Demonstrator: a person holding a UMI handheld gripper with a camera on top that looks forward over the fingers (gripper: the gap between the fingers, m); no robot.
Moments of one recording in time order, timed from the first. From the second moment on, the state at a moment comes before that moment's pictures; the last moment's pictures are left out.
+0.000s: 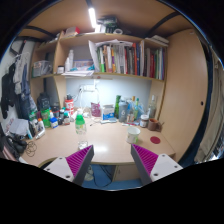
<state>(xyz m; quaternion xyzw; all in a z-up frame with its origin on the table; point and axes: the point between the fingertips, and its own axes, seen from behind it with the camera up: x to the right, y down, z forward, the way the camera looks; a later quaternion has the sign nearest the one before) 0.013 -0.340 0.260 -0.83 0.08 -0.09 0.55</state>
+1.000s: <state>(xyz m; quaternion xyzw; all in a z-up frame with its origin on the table) -0.097 0.009 0.080 -0.78 0.02 0.01 0.62</state>
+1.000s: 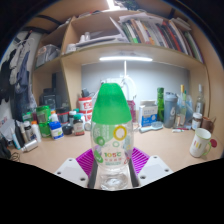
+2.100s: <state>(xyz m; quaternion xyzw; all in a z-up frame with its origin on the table) 0.143 0.039 0.202 -0.30 0.65 0.65 0.27</state>
